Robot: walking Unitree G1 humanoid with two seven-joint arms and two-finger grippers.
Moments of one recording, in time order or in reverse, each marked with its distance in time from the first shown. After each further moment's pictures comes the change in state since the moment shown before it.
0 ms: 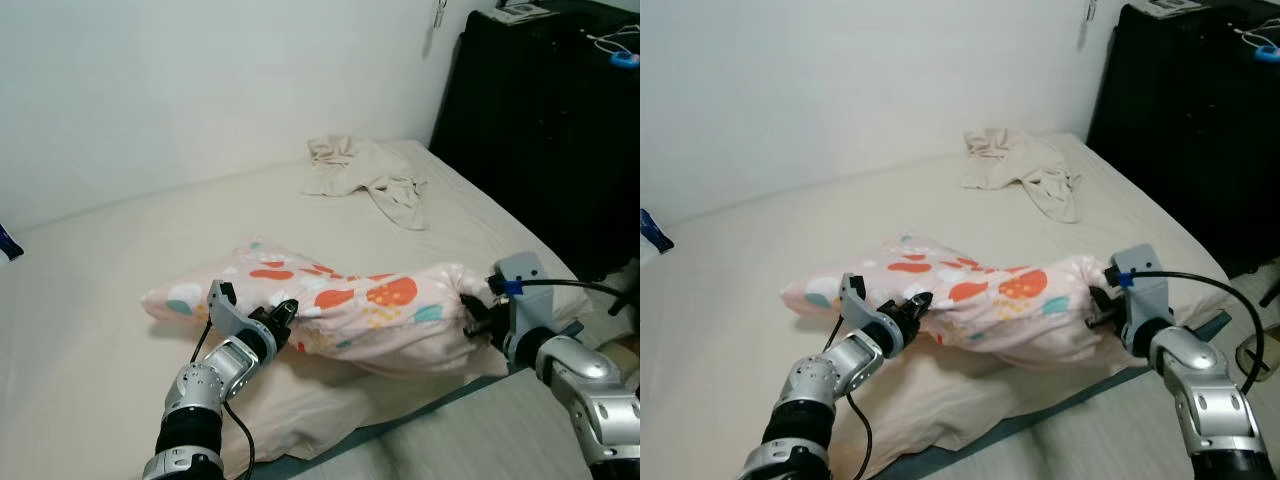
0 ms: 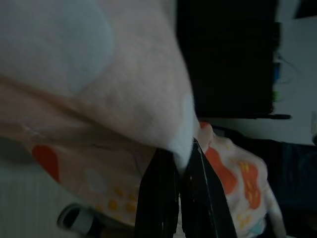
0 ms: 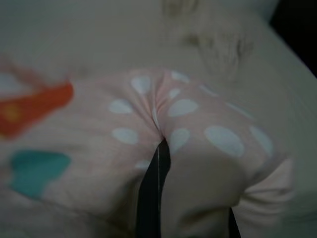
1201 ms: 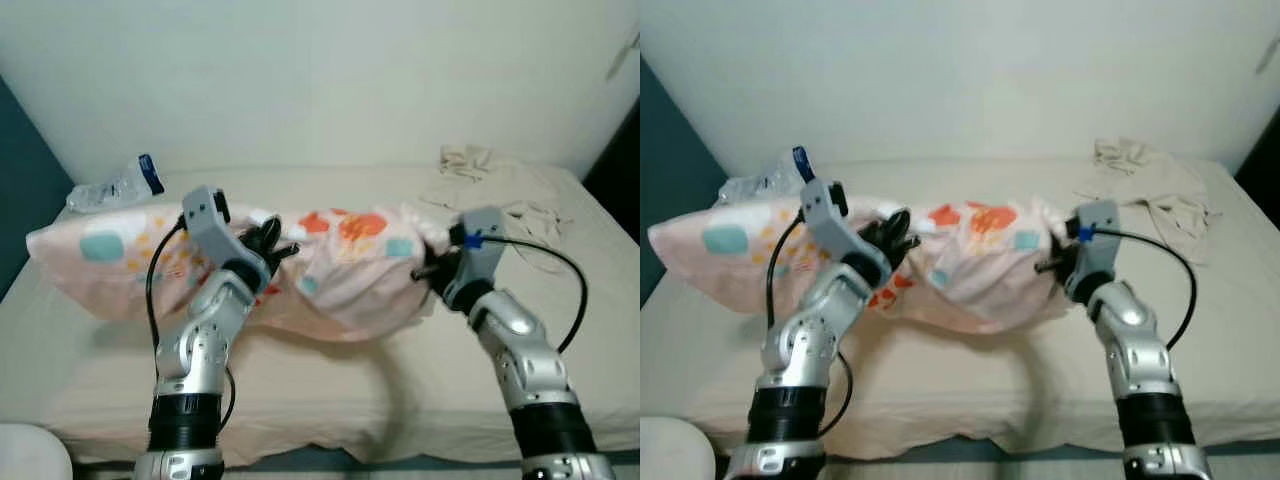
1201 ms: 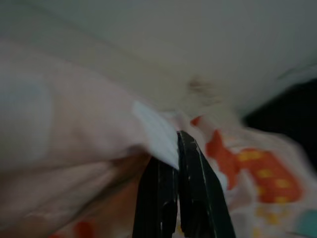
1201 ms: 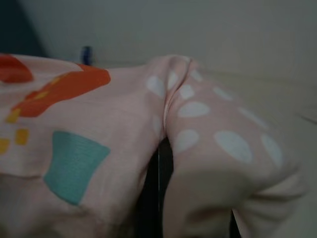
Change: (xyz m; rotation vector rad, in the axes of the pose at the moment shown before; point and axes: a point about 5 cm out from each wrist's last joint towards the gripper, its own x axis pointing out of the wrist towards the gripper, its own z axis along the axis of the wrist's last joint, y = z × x) left arm -0.017 -0.080 0.035 0.685 -0.280 -0.015; right arm 0.044 0.054 0.012 0.030 -0.139 0.130
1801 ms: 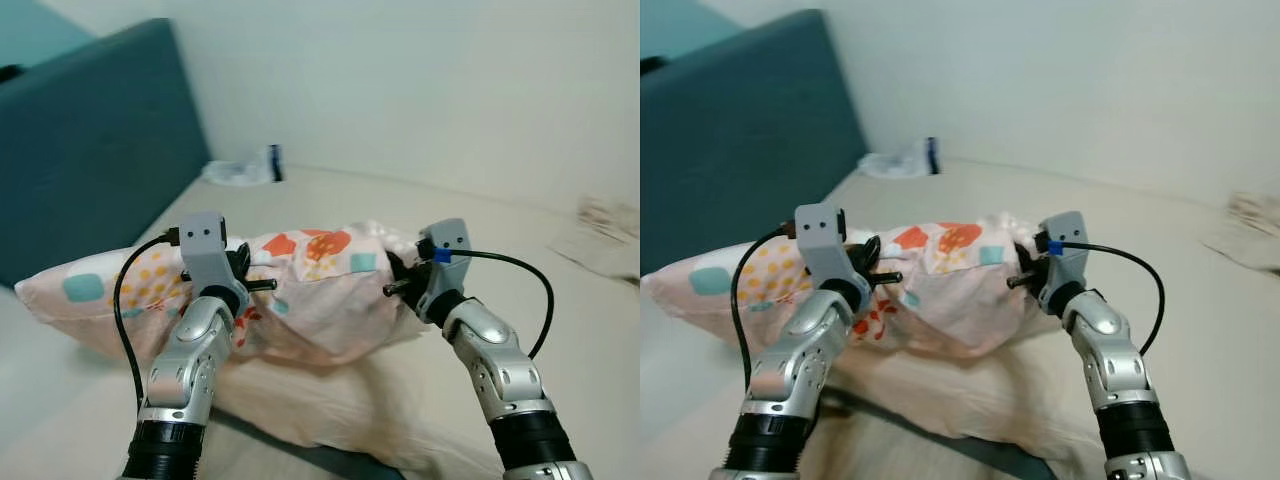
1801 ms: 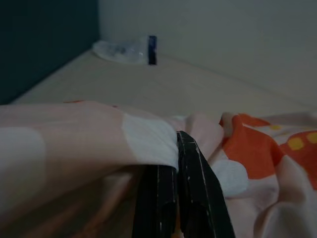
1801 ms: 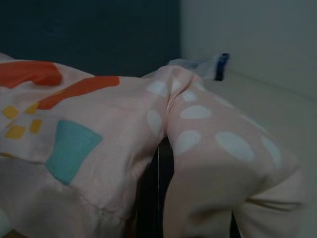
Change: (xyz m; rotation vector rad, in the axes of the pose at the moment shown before) left arm -0.011 0.016 -0.006 0.359 -0.035 0.139; right arm 0.007 0.025 -0.002 -0.016 0.003 0.116
